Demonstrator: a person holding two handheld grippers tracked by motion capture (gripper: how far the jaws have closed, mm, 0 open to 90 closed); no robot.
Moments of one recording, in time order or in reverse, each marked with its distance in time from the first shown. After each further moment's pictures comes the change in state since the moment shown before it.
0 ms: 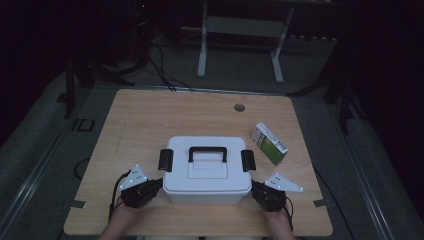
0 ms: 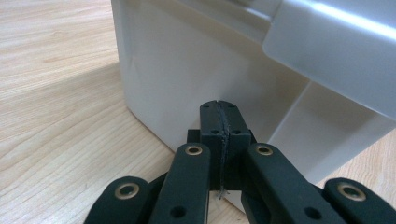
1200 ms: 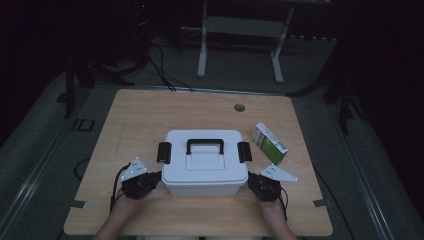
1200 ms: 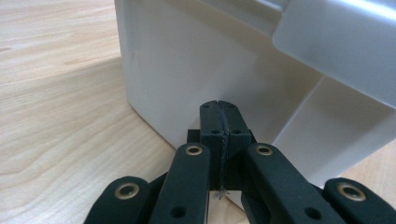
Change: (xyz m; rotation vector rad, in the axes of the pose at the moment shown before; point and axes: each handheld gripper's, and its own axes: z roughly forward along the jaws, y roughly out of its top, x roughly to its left) left arm 0.021 0.007 0.011 0.004 0.034 -0.020; right arm -0.010 0.011 0.024 -0.007 -0.006 0.033
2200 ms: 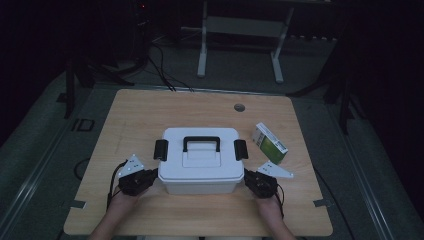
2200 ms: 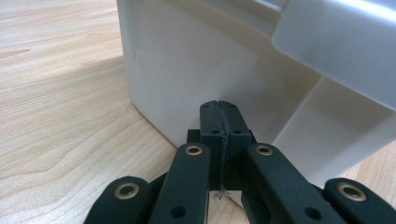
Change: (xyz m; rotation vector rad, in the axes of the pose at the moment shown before) left arm 0.012 0.001 -0.003 0.003 0.001 0.005; right arm 0.000 0.004 0.011 -0.009 0.014 -0.003
